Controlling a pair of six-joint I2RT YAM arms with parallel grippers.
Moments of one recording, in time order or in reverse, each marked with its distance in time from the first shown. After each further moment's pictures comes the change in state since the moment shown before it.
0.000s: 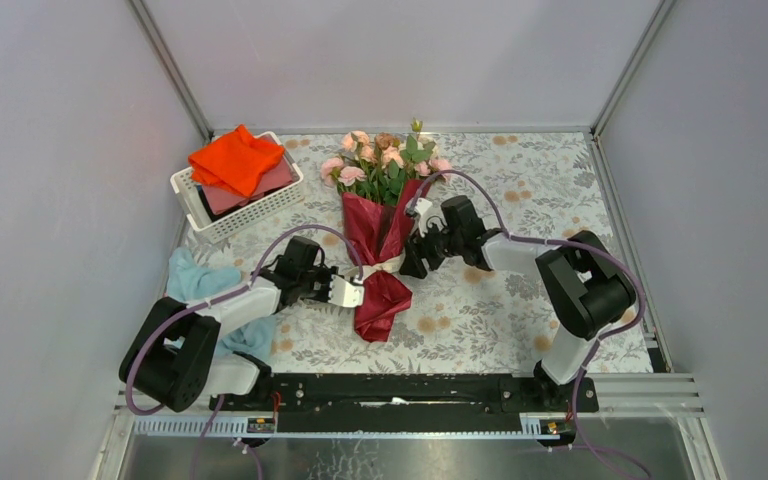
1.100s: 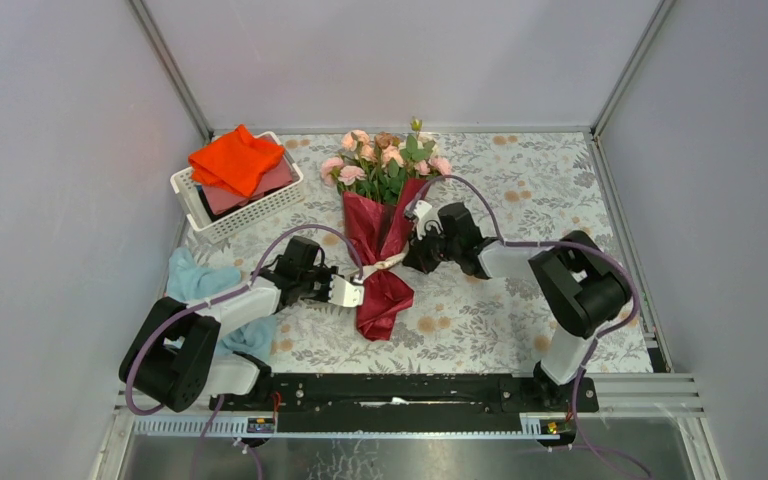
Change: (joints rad) left arm 0.000 0.000 0.000 0.000 0.000 -0.007; right arm 0.035 0.046 -0.055 0.187 0.116 0.054
